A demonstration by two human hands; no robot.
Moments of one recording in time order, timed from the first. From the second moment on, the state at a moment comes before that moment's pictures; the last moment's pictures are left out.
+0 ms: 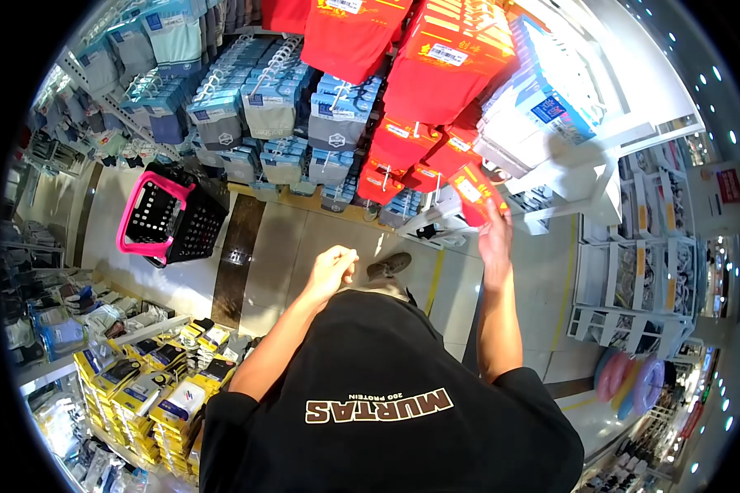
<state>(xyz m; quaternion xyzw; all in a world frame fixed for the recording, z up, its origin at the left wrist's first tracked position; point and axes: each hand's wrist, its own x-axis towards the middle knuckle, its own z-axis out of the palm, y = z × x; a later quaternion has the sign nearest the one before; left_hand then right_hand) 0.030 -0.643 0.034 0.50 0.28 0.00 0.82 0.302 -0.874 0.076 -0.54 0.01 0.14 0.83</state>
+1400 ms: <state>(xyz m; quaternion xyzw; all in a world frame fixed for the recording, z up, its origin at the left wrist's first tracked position) 0.009 -0.645 0.030 0.48 0.36 0.07 0.80 0.324 -0.738 0.059 -0.67 -0.17 0.20 0.70</state>
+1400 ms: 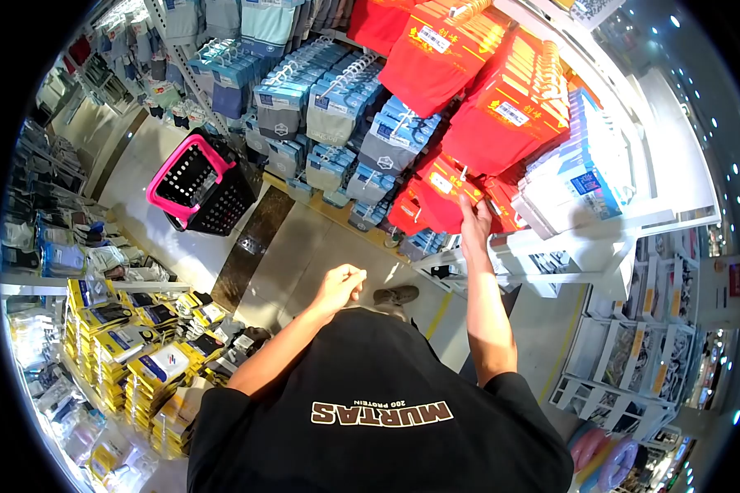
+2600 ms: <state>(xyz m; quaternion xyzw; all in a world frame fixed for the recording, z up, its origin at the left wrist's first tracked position) 0.056 -0.640 0.076 0.40 0.30 0.14 0.86 0.167 -0.775 0.097 -0.68 -0.38 0.39 0.49</state>
